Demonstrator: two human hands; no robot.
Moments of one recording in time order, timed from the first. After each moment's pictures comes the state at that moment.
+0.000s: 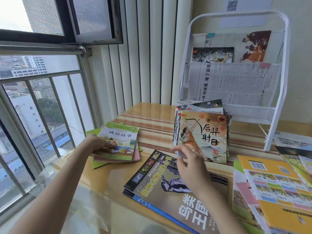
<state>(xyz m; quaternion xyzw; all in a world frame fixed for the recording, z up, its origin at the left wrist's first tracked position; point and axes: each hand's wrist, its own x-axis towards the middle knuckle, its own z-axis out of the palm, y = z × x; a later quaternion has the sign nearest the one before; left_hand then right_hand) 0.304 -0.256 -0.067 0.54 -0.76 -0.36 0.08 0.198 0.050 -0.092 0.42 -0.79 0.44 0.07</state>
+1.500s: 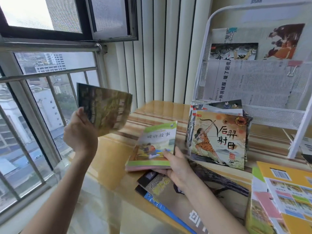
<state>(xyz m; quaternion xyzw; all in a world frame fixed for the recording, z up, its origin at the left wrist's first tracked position) 0.347 -0.218 -0.041 0.50 -0.64 -0.07 0.59 0.211 -0.026 -0.099 0.15 -0.51 0.73 -0.43</state>
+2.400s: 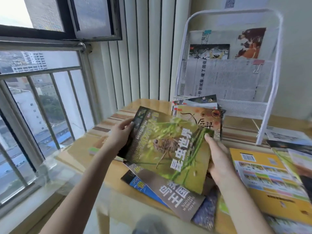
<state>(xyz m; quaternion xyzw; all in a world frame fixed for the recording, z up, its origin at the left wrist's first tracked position) 0.284 -0.138 -0.054 0.30 -0.78 -0.44 0.32 0.172 0.097 -0.071 0.03 -0.59 0.79 -0.16</state>
